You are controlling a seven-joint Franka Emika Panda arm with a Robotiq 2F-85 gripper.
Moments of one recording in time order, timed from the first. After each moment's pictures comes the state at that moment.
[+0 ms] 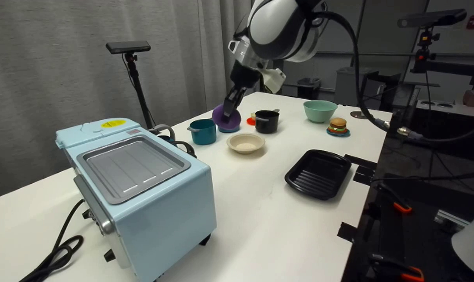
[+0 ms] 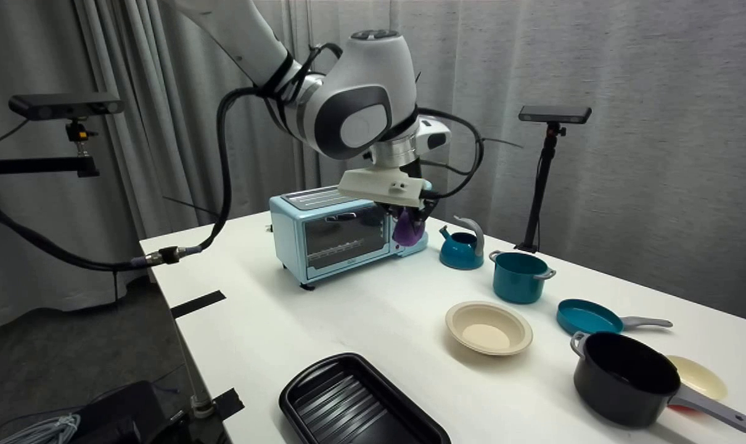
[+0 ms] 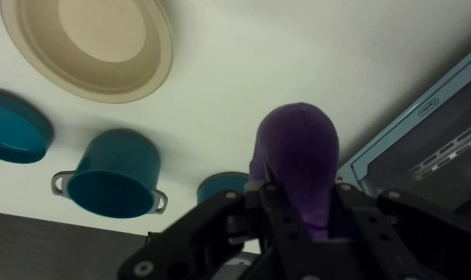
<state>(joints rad) -0.09 0.14 0.13 -2.19 0.24 2.76 -0.46</state>
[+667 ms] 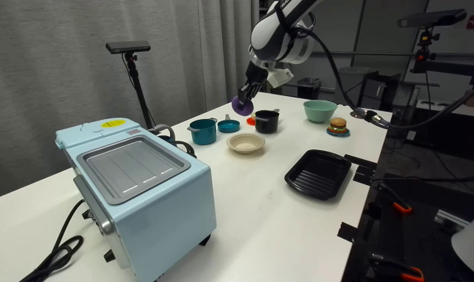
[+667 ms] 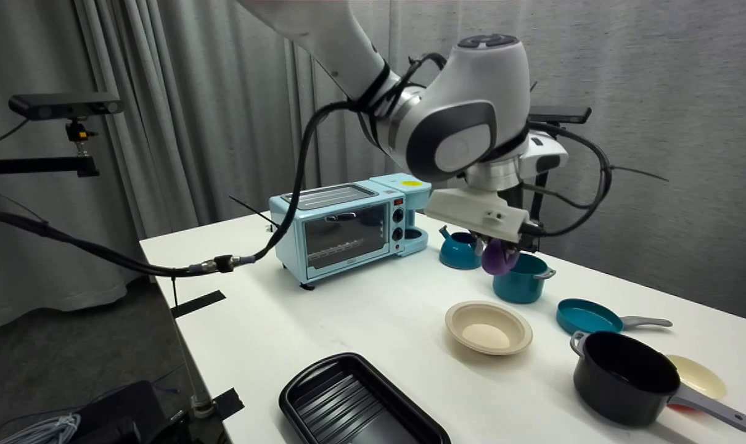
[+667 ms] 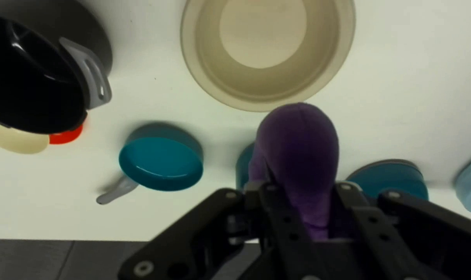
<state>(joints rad) -0.22 0.33 0.02 -1.98 0.27 2.74 -0.44</state>
